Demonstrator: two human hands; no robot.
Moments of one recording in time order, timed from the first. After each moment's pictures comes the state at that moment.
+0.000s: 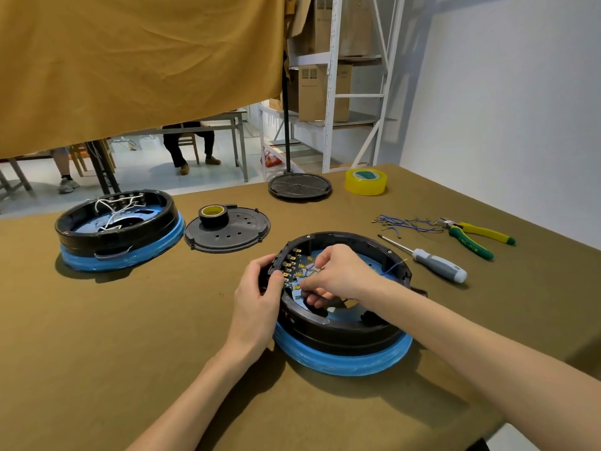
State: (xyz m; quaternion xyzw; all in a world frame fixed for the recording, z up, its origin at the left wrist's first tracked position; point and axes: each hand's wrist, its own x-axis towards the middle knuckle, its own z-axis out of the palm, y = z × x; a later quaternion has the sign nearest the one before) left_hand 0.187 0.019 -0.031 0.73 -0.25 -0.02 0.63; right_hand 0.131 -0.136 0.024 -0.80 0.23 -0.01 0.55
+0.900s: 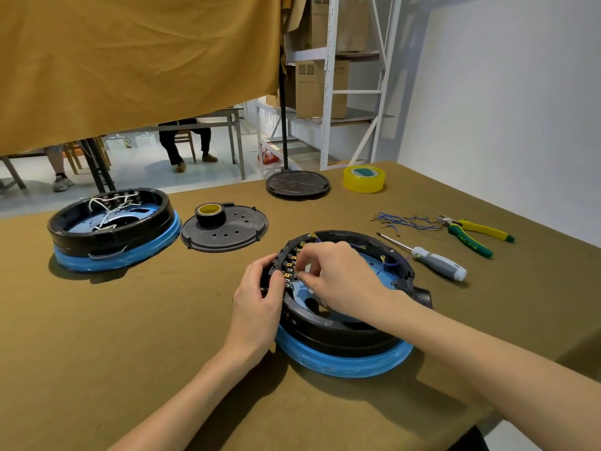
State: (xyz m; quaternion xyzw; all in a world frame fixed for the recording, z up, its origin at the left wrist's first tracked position) left_hand 0.189 0.018 -0.036 0.75 -0.27 -0.02 0.61; right_hand 0.123 -0.129 0.022 -0.96 0.07 -0.19 0.20
